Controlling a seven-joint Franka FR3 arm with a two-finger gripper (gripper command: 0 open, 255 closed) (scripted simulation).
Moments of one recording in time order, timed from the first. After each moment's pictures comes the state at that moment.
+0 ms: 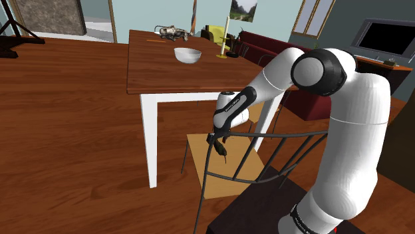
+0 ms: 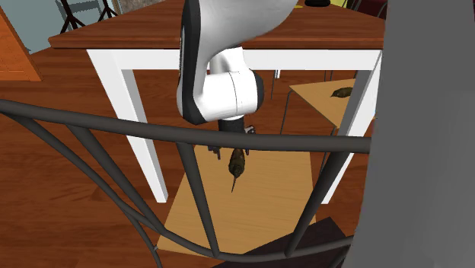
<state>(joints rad) -0.11 0.37 -0.04 -2.27 -0.05 2.63 0.10</state>
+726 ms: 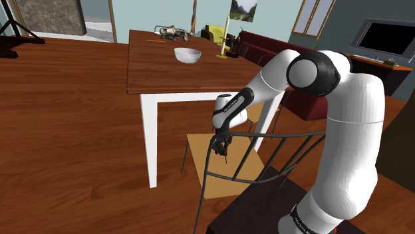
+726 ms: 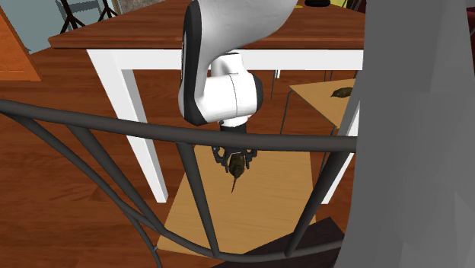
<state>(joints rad) -0.11 0.41 -0.04 -2.24 -0.05 2.48 0.09</state>
